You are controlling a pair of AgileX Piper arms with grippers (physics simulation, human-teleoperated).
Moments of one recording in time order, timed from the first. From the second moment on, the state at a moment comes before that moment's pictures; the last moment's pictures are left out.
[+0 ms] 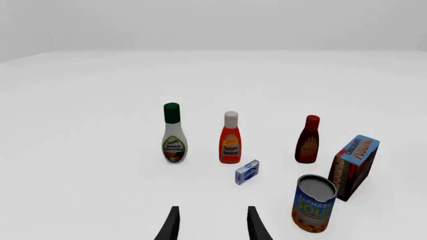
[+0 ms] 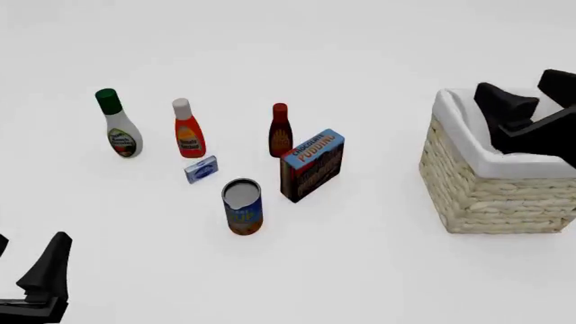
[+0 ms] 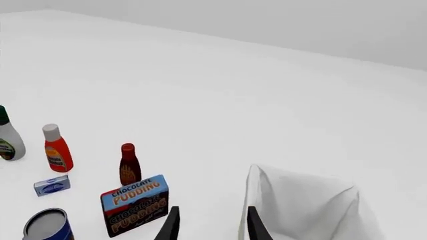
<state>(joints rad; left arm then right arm) 0.00 0.01 0.00 0.00 0.00 0.17 0.76 -0.70 0.06 -0.12</state>
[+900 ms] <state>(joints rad) 0.00 0.01 0.00 0.00 0.00 0.33 1.36 -1.29 0.15 -0.11</state>
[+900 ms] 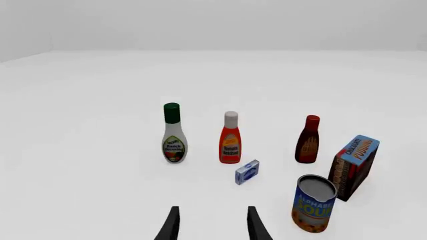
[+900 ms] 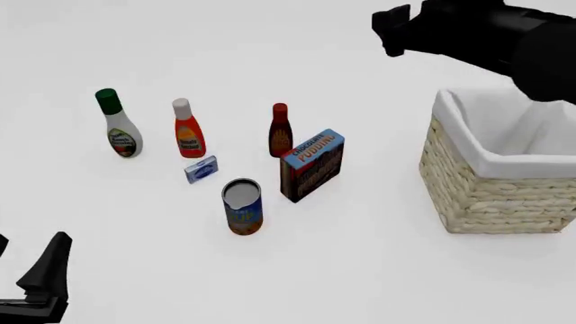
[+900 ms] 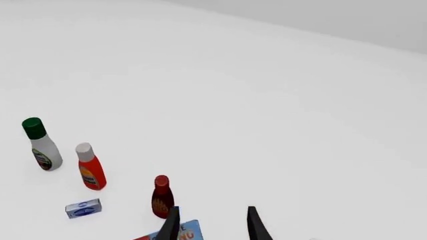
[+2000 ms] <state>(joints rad) 0.00 0.01 0.00 0.00 0.00 0.44 1.98 -2.08 0.56 -0.05</state>
